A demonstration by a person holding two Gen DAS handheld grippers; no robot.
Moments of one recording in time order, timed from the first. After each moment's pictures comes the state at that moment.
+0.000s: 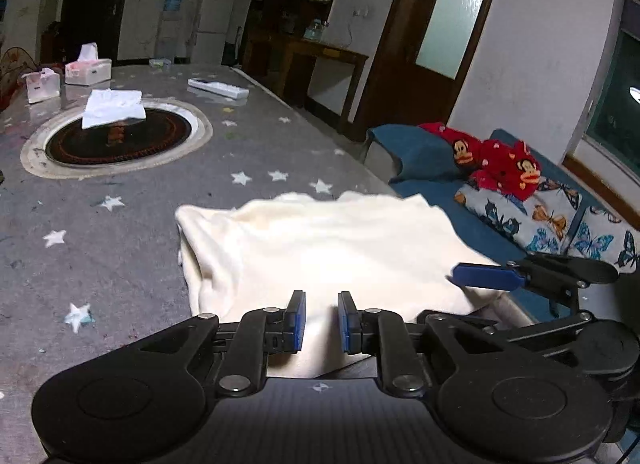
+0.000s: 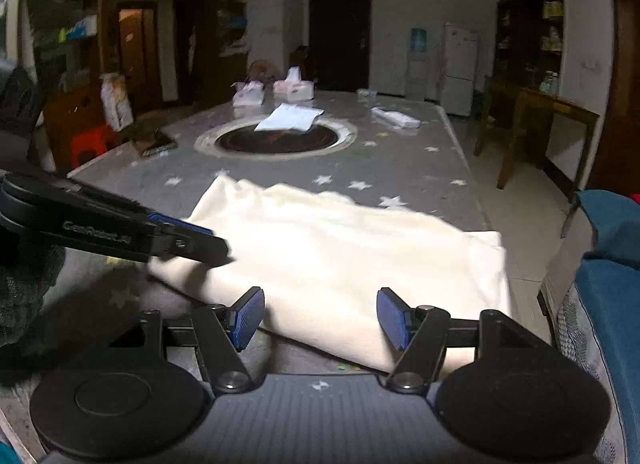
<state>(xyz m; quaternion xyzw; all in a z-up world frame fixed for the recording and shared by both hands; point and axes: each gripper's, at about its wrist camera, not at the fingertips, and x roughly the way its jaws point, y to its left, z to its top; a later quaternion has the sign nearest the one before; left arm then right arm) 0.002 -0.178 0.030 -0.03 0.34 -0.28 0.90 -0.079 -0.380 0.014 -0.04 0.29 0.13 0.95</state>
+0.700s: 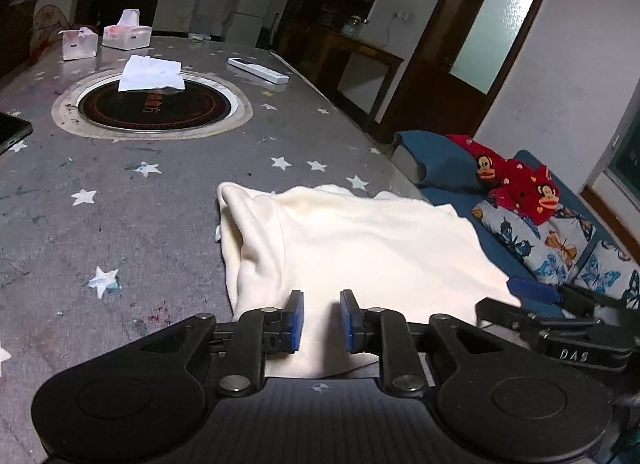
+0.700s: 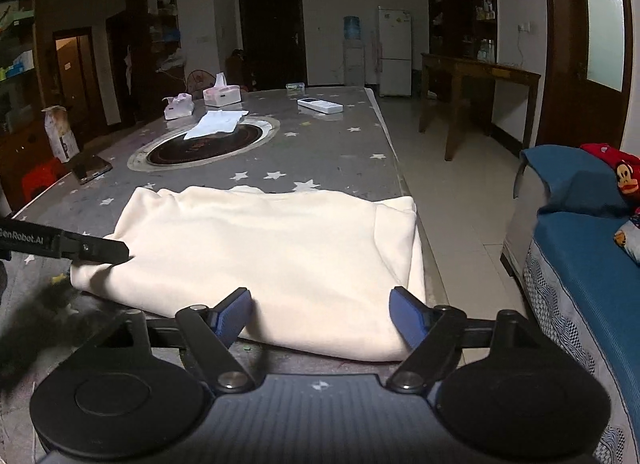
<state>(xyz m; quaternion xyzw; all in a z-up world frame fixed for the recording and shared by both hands) 0.010 -0.155 0.024 -0.09 0.37 -0.25 0.89 -0.077 -0.424 0.006 0.02 0.31 0.05 0.95</state>
